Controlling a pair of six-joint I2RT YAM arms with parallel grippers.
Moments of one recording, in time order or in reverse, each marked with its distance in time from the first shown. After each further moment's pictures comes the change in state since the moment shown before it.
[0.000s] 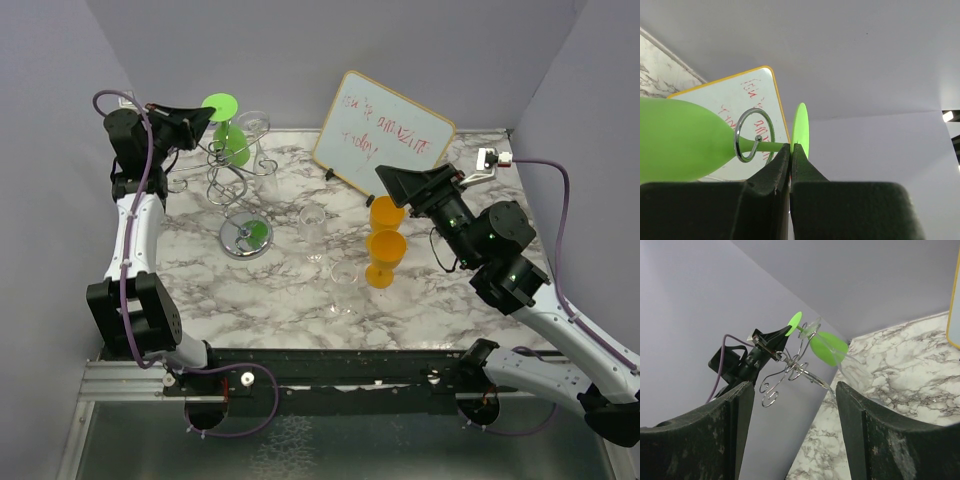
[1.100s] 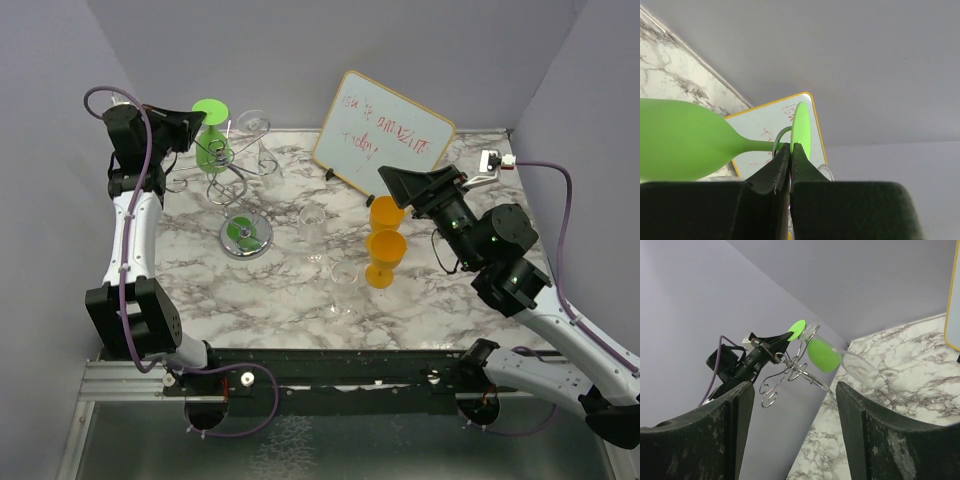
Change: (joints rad) left arm -0.005 -0.002 0.054 -0.174 -0.173 0.198; right arm 0.000 -0.017 -0.013 0.005 0.012 0.000
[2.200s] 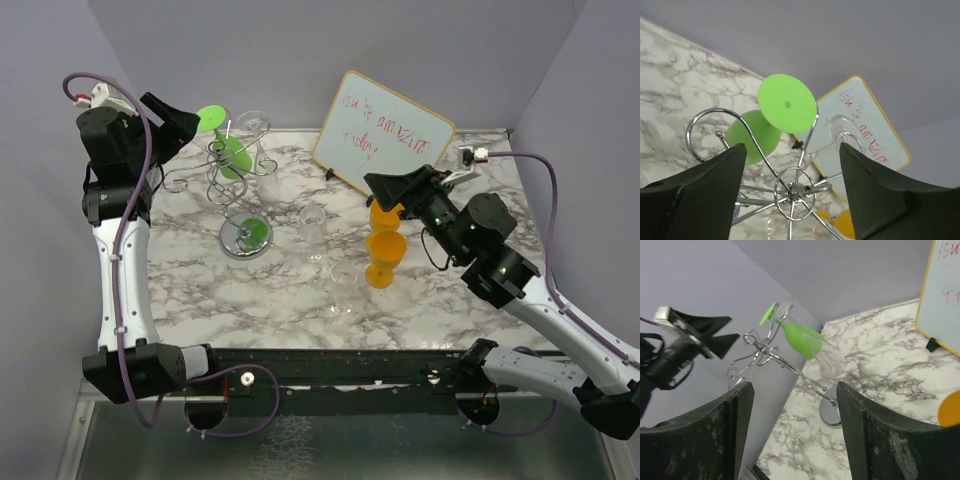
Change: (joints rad) left arm -0.002 -0.195 0.112 -0.381 -0.108 0.510; right arm 0.000 0.040 0.003 -0.055 -0.007 -0.059
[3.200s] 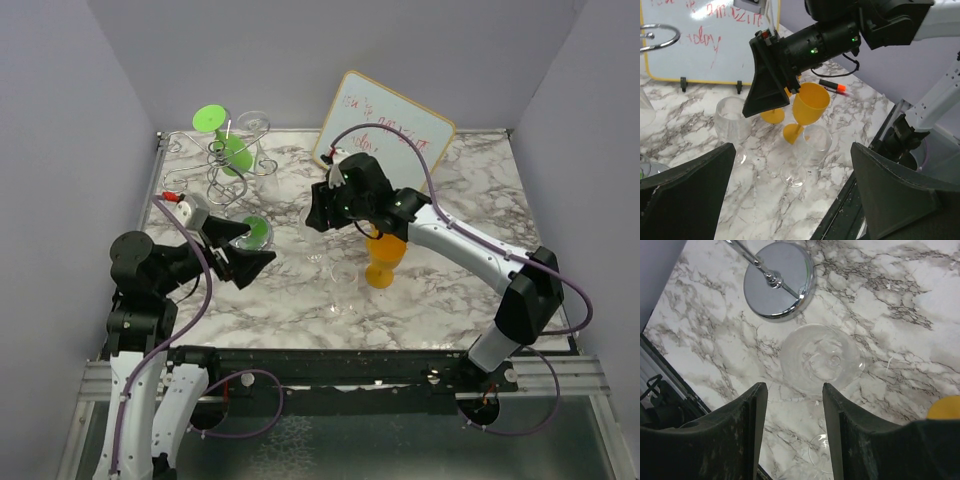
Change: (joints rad) left arm -0.273 -0.730 -0.581 0.032 0.577 0.426; right arm 0.011 0.703 0.430 -0.473 -0.340 -0.368
